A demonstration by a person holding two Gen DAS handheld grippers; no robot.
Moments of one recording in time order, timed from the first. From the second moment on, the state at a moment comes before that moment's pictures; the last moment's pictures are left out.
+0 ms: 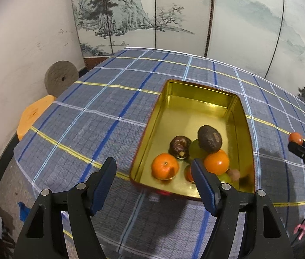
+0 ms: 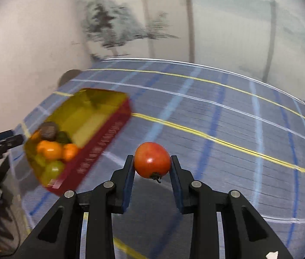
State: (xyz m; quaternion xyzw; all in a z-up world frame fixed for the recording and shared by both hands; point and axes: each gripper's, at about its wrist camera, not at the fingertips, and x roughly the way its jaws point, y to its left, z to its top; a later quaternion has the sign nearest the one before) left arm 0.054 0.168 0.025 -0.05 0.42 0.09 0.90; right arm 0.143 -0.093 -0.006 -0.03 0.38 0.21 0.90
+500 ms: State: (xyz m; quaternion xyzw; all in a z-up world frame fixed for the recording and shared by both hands) left arm 0.041 0.188 0.020 -0.05 0.42 0.11 0.90; right arm 0.123 0.022 -0.014 -0.09 0.39 0.31 0.86
